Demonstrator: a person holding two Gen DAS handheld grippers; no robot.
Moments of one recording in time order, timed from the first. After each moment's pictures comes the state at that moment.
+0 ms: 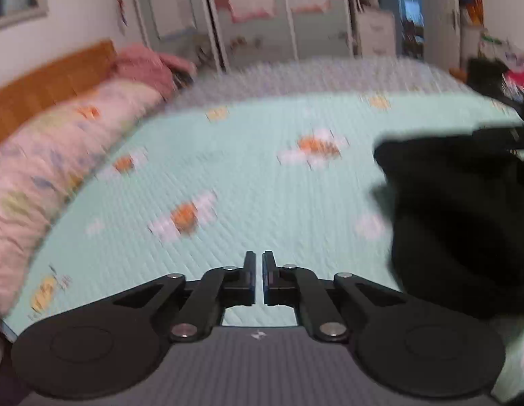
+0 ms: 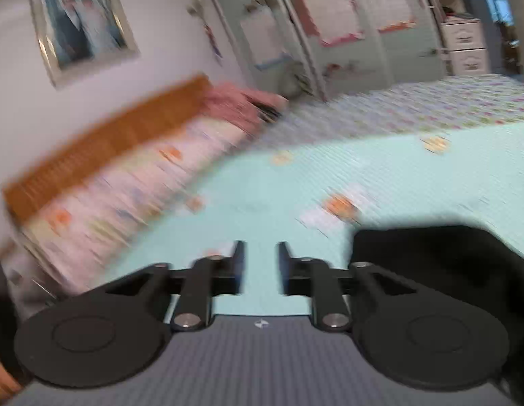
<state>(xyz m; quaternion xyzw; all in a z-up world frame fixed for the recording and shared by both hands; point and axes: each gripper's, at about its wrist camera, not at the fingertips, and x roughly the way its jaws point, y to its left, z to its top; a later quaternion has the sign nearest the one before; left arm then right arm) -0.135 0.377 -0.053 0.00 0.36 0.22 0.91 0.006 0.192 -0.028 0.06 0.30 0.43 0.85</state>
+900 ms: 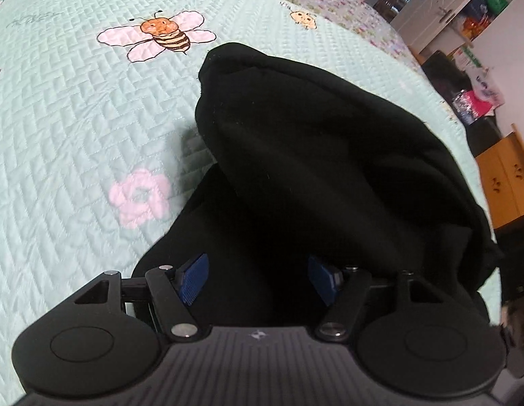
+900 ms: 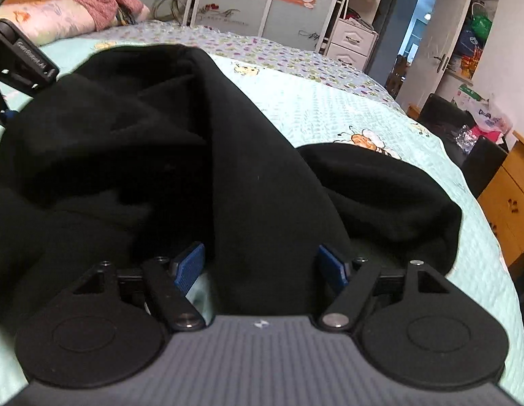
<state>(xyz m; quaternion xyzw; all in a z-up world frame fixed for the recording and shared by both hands) 0.062 0.317 -0.142 -0.25 0.47 0.07 0.84 0.039 0.052 -0.169 -0.19 0.29 0.20 0.91</state>
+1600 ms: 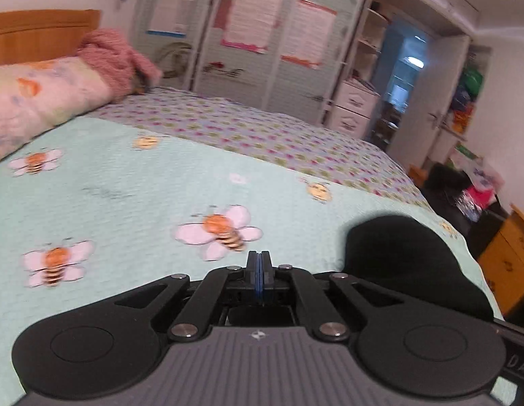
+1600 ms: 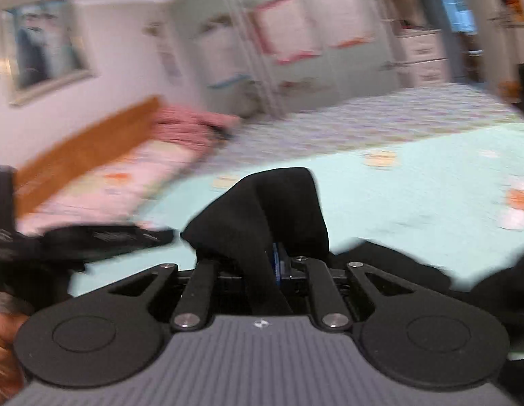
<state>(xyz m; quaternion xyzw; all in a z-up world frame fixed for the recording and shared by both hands) -0.055 0.393 0.002 -0.19 0.24 0.16 0.94 0.026 0.180 -0.018 0.11 0.26 0.43 0.86</state>
